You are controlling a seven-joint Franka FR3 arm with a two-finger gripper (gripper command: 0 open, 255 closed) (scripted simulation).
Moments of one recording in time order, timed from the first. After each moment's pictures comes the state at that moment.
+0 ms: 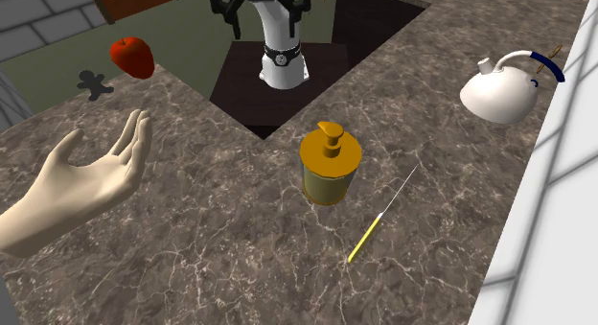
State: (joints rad) arm 0.07 -0.60 -0.02 -2.45 -0.03 1.79 -0.07
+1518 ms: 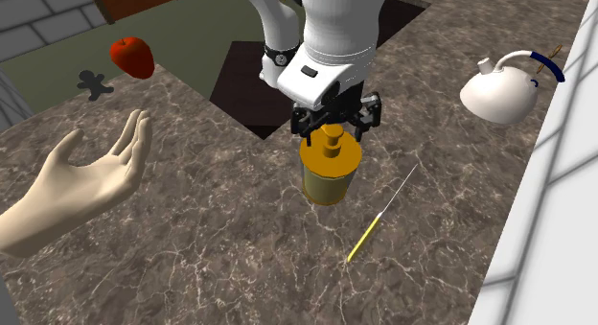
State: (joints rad) arm 0.16 -0.06 0.10 -2.32 0.12 2.22 0.09
